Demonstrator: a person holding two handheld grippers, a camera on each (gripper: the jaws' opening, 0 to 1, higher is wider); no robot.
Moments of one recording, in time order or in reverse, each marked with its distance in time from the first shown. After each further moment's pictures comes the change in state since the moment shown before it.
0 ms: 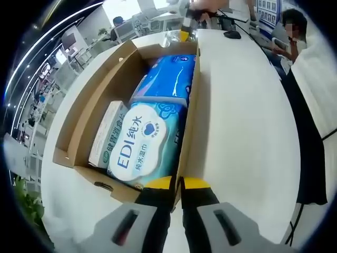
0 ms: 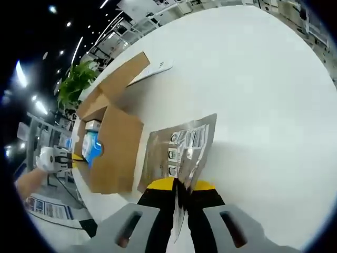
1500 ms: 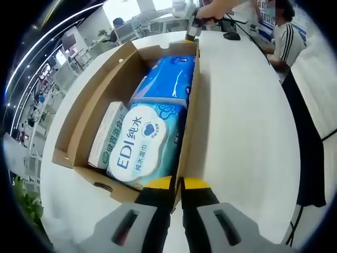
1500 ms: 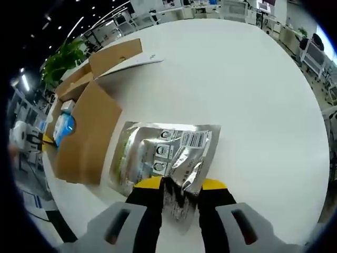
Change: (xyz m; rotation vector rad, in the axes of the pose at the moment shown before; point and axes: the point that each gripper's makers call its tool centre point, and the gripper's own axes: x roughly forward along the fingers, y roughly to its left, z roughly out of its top) left arm 0.002 0.000 0.001 -0.008 -0.012 0.018; right arm 0.020 -0.078 -0.015 -0.308 0.014 -0.590
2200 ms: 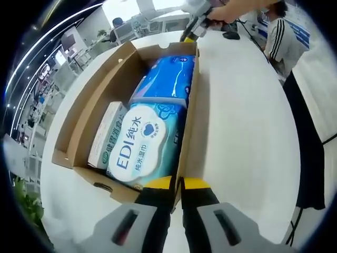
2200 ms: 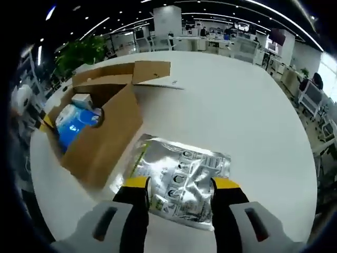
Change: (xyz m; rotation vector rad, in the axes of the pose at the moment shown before) left arm -0.001 0.000 -0.001 -0.001 0.003 0.000; right arm 0.000 0.017 0.022 -0.190 -0.273 -0.111
